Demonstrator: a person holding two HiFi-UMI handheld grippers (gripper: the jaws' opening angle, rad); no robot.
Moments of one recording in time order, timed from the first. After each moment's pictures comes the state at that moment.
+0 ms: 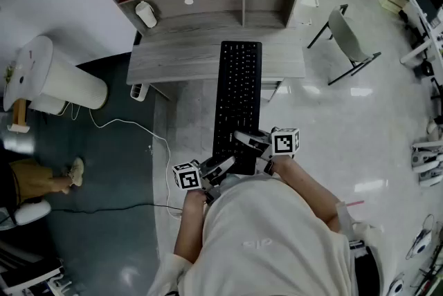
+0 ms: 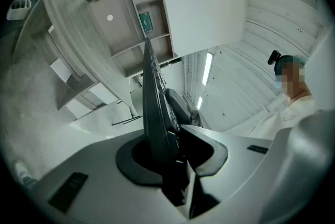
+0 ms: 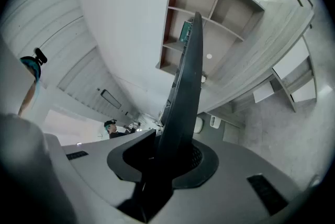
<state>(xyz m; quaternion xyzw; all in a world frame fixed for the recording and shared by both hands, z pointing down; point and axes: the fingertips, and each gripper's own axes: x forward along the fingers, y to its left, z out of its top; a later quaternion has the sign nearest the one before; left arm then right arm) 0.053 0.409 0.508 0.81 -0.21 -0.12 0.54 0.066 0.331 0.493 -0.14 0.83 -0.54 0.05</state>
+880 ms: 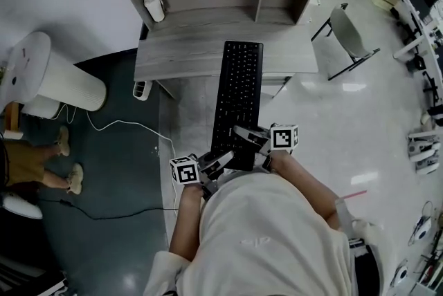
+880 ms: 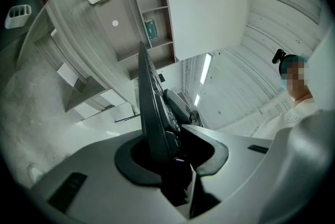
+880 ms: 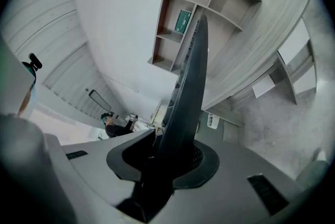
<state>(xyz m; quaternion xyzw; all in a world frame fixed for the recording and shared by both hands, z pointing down) -0.085 0.409 0.526 0.81 -0.18 -0.11 0.54 -0.064 0.334 0.522 -0.19 0.81 -0.56 0.05</state>
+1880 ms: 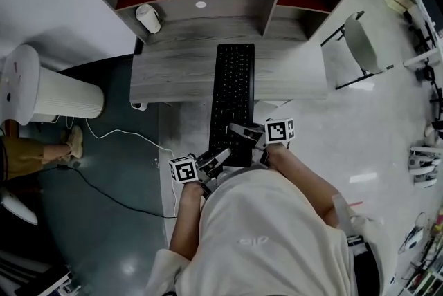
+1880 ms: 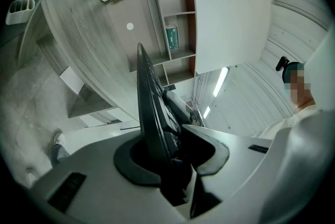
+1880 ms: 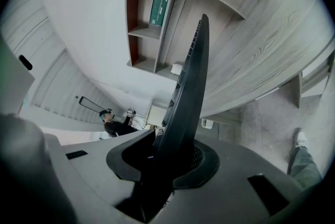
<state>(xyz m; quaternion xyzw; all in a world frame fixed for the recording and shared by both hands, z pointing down) -0.083 0.221 0.561 0.76 -0.23 -0.13 0.59 -0.068 0.146 0.567 -0.16 0.77 -0.61 0.00</state>
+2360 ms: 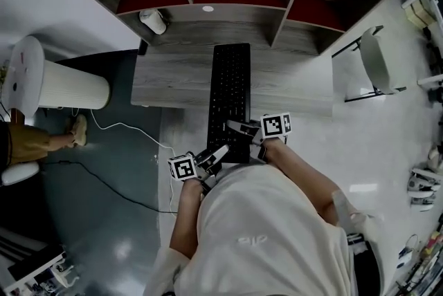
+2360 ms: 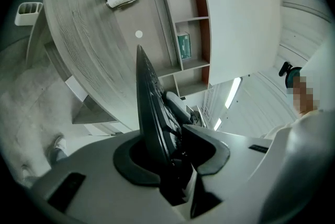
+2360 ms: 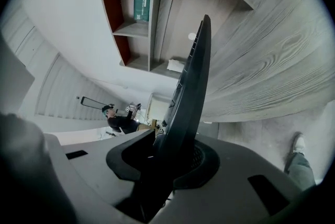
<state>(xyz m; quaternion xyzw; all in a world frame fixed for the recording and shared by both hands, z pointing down) -0.065 0.140 0.576 0.73 -0.30 -0.14 0.60 -0.057 0.064 0.585 -0.11 0.76 -0.64 -0.04</state>
